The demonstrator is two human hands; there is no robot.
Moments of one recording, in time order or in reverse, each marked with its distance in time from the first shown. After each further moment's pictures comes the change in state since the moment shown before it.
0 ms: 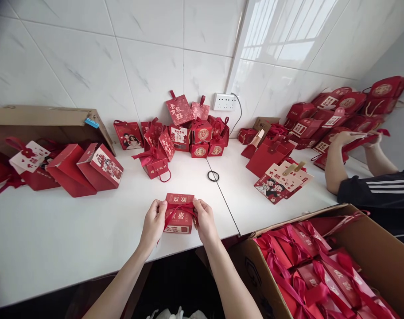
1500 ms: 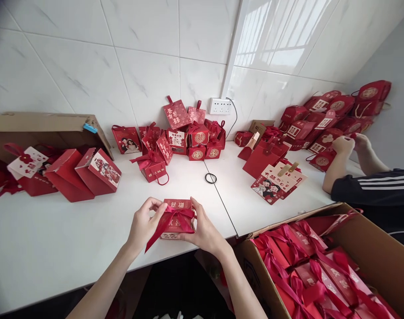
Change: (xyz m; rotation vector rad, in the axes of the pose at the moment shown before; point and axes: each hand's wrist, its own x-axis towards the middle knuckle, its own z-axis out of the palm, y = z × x) left_hand 0.005 0.012 -0.021 0.271 0.000 0.516; right_hand -0.024 -0.009 -0.033 -0.758 -0.387 -0.371
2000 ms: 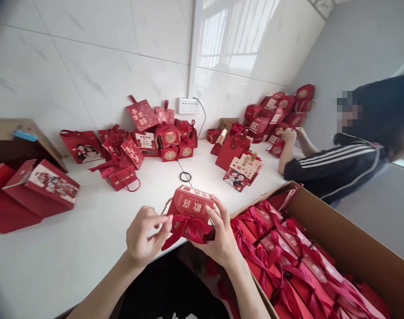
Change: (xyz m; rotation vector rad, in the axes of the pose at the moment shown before) left_hand 0.000 0.071 0.040 -0.072 0.210 0.831; right_hand -0.071 -0.022 -0.050 -0.489 0.661 -0.362
